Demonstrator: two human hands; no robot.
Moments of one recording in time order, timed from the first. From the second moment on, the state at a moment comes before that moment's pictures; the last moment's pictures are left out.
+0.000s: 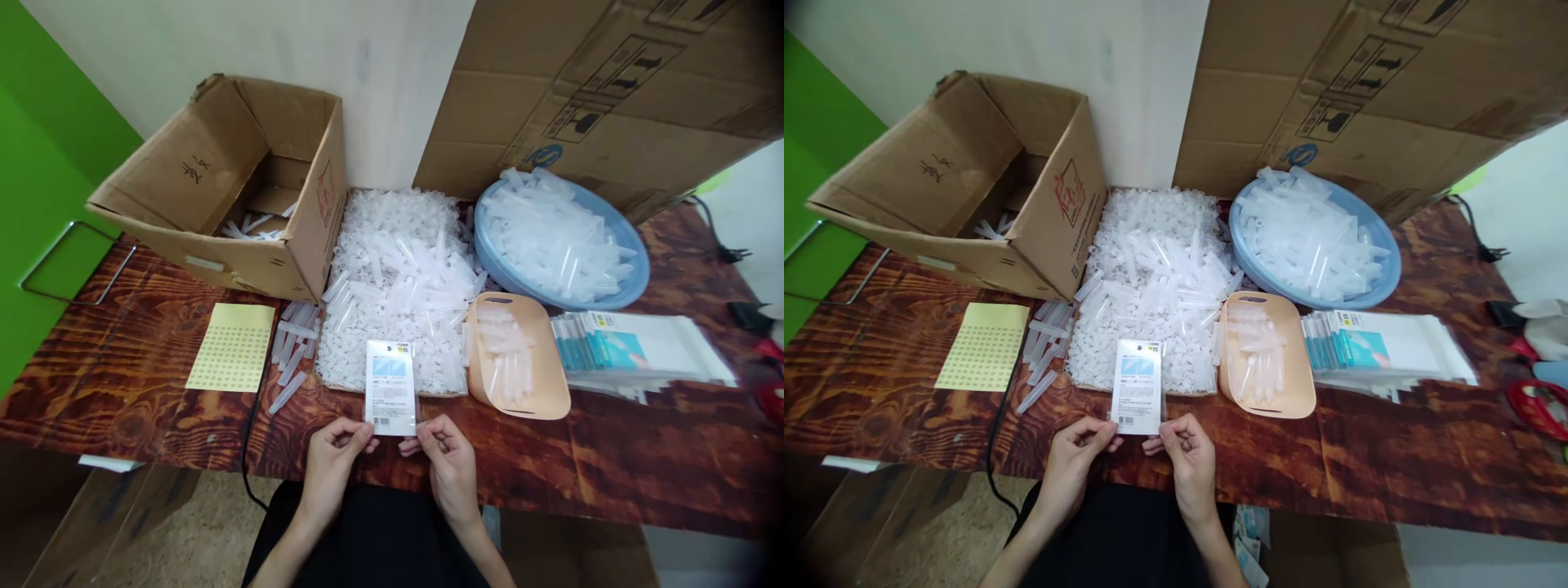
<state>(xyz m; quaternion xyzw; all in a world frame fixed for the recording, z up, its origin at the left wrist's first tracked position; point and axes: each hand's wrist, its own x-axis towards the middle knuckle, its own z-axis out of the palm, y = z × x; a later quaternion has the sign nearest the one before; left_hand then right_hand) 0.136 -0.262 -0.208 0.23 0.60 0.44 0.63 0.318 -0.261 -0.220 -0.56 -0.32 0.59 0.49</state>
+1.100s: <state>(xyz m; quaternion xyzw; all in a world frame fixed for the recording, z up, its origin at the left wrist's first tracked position) 0.134 -0.263 -0.221 0.22 0.66 0.41 0.59 0.298 -0.250 -0.221 -0.68 -0.33 0.47 0.46</state>
